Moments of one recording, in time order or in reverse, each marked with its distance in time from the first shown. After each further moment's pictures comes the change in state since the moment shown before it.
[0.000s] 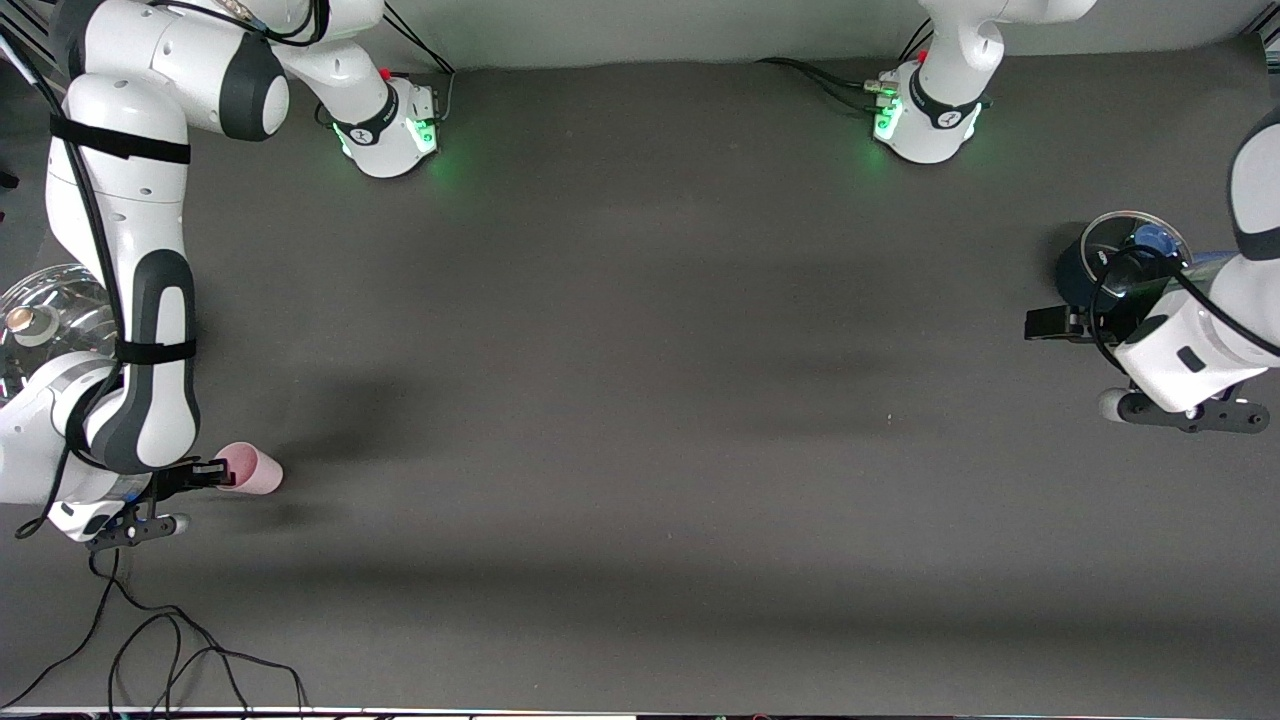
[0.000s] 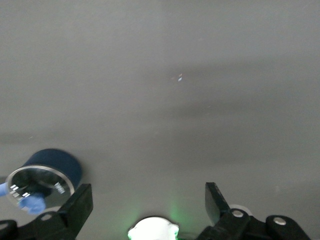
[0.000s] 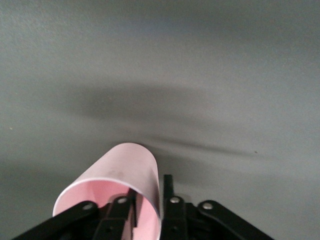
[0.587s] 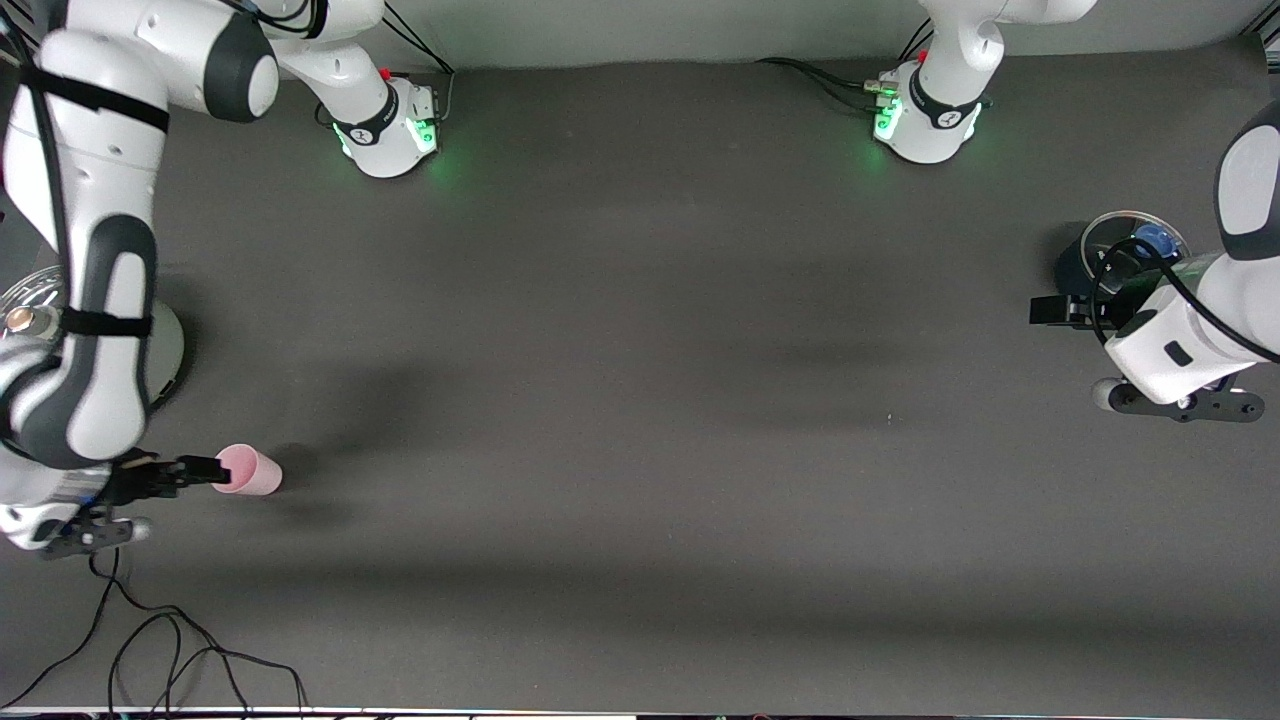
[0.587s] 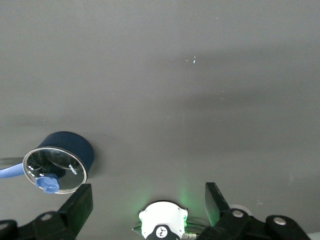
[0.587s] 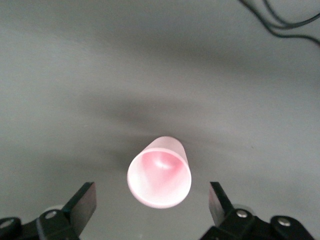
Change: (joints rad) left arm 0.000 -0.004 0.000 0.000 0.037 -0.048 0.000; right arm 0.008 -0.129 -0.028 0.094 -0.020 -0.204 0.029
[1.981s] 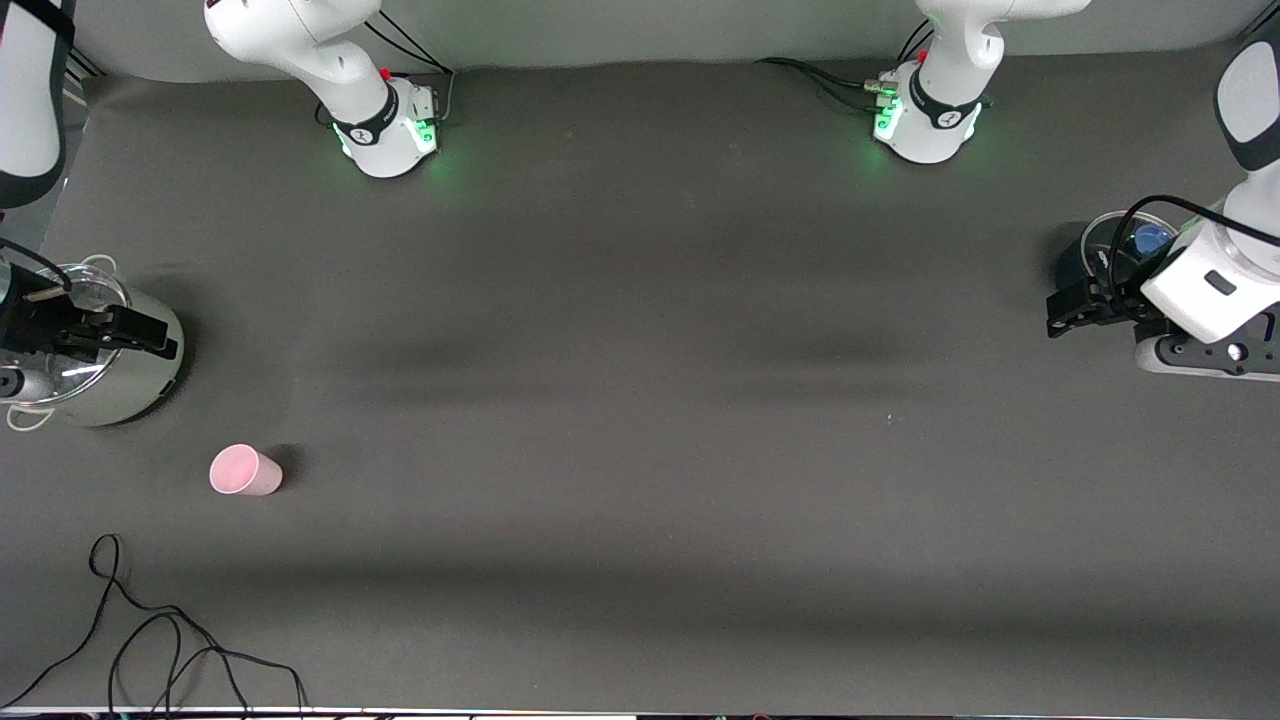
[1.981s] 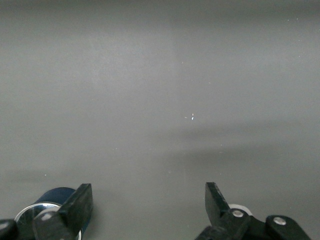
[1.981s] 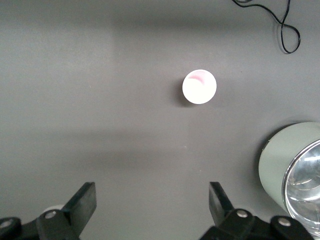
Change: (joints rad) left arm 0.163 -0.288 -0.172 -0.407 0.018 0.464 0.000; right arm 0.222 -0.590 0.077 -0.244 -0.427 -0.171 0.522
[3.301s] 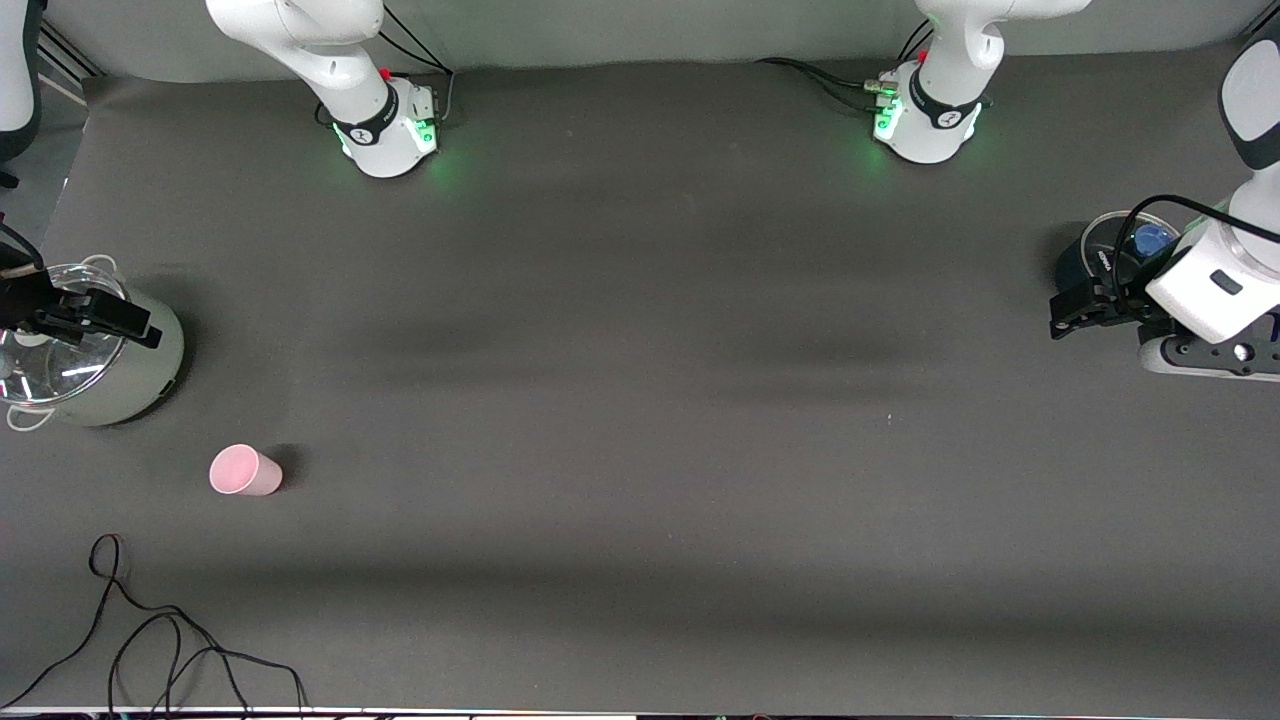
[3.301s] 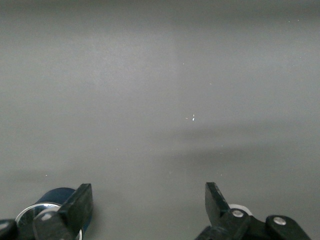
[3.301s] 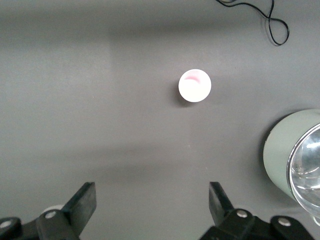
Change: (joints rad) left arm 0.004 0.009 0.001 0.009 0.001 -0.004 0.000; right arm -0.468 -0.056 0.465 -0.011 -0.024 0.002 0.107
